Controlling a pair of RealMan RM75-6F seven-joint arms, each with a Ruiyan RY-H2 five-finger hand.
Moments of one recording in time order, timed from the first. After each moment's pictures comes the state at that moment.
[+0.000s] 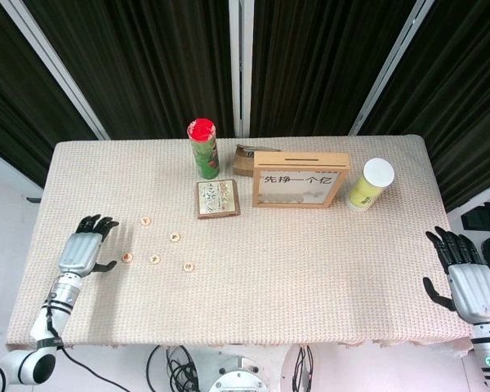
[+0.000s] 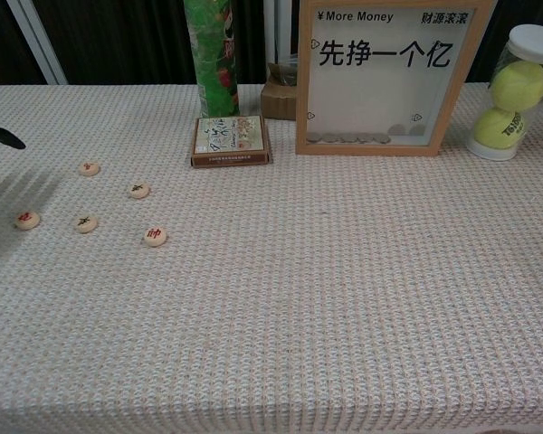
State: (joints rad) left arm -0.41 -1.41 -0.11 -1.37 1.25 1.05 0.12; right arm 0.10 -0.98 0.03 -1.76 -1.49 1.40 -0.01
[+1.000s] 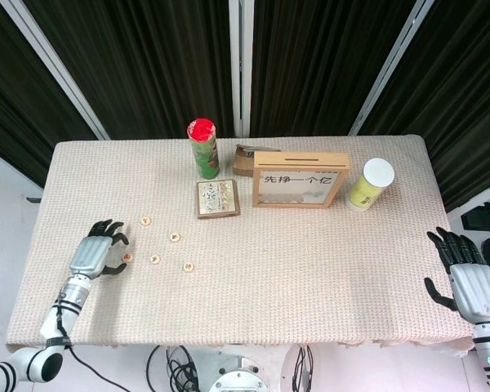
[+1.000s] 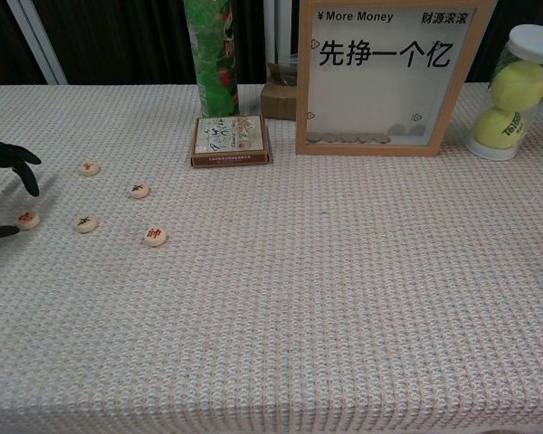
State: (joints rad) left arm -0.43 -1.47 -0.09 -1.31 1.27 1.02 0.03; right arm 0.10 -0.97 0.03 -1.76 -1.48 1.38 0.01
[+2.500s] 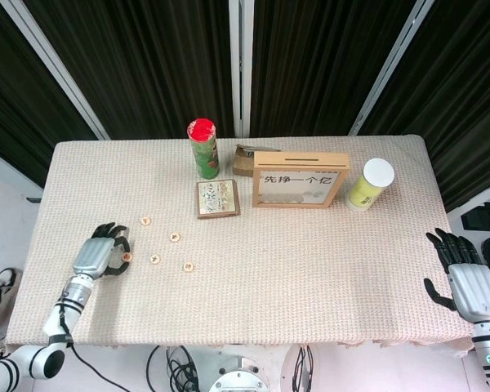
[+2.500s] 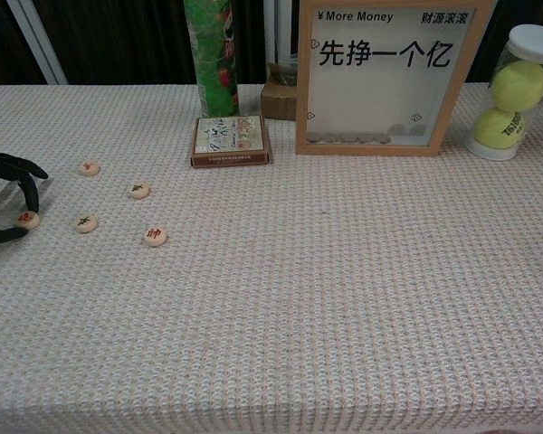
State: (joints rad) left arm -0.45 -1.48 -0.09 -1.28 1.25 0.98 -0.01; right arm 0.11 -0.97 0.03 -1.77 -1.46 1.36 0.00
